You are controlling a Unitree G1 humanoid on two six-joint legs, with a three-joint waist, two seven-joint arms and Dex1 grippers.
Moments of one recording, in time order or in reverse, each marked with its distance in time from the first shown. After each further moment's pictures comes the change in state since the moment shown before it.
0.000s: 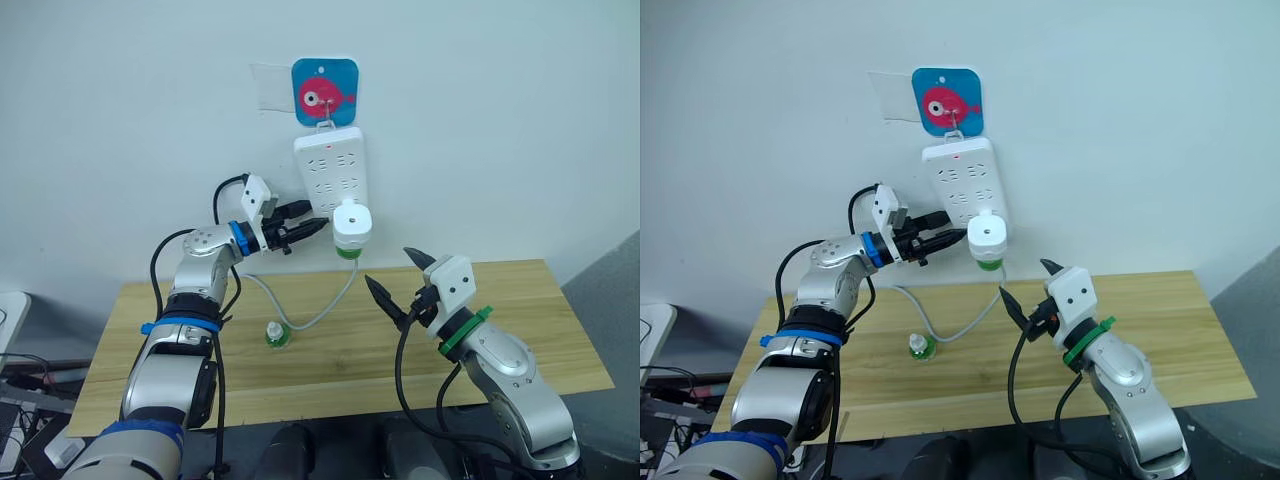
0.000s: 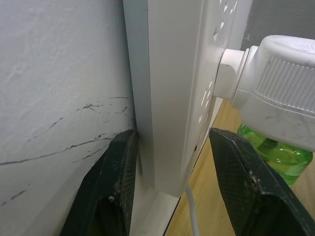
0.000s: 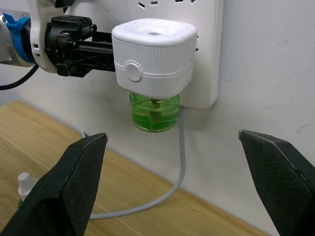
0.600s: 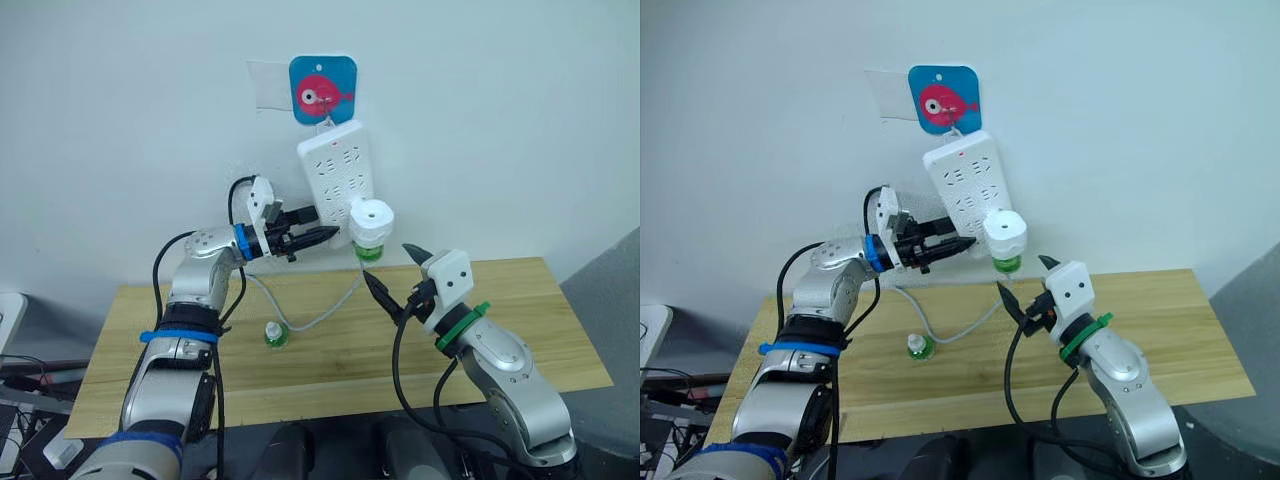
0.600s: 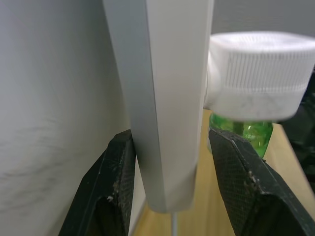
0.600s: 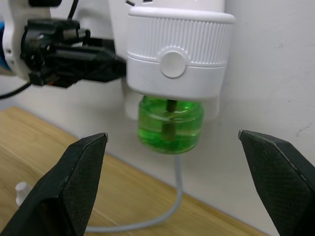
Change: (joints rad) left arm 0.108 -0.008 -0.010 -0.293 -0.058 0.215 -0.092; right arm -0.034 0.030 0.004 -0.046 0.011 0.085 -0.035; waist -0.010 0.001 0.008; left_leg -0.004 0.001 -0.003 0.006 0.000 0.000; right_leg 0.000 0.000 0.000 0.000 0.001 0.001
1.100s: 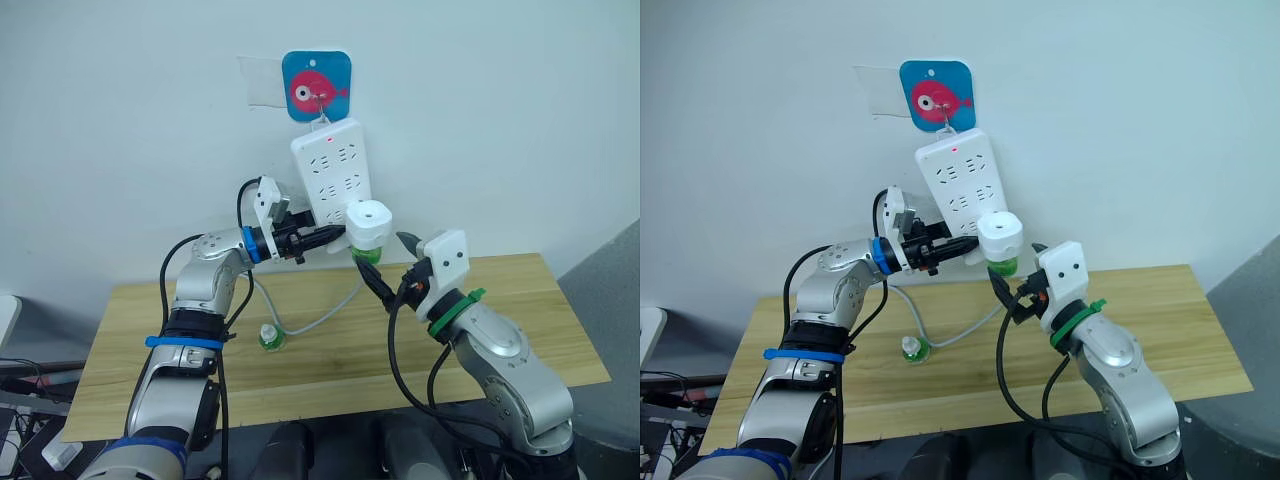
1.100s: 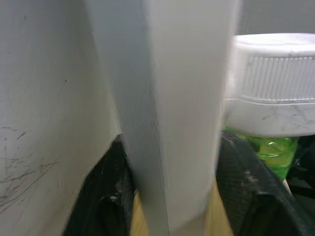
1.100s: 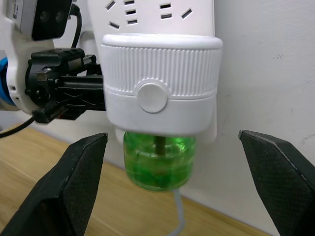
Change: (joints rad) left arm 0.001 -0.030 0.011 -0.057 -0.029 0.075 0.065; right arm -0.123 0.056 -0.016 -0.060 0.069 0.215 -0.071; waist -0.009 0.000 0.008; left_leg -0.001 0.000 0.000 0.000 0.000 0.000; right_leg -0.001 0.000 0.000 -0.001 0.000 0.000
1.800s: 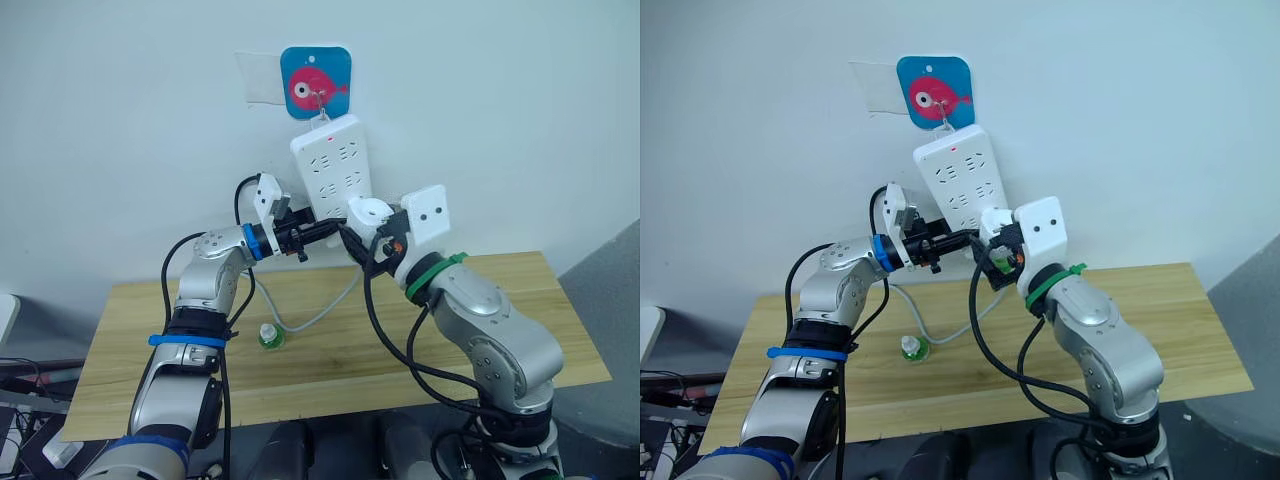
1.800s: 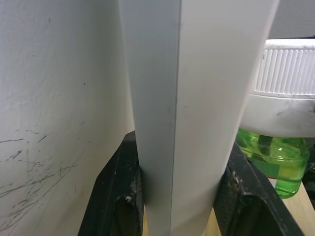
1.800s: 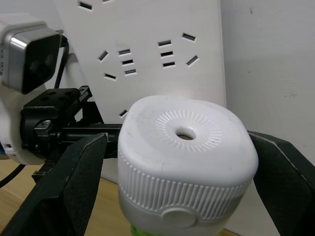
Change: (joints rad) left arm -0.009 -0.013 -0.003 0.022 0.029 -0.049 0.035; right arm -0.273 0.117 -0.009 -0.004 0.031 0.339 -0.169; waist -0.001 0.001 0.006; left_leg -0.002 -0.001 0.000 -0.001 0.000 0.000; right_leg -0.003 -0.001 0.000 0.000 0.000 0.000
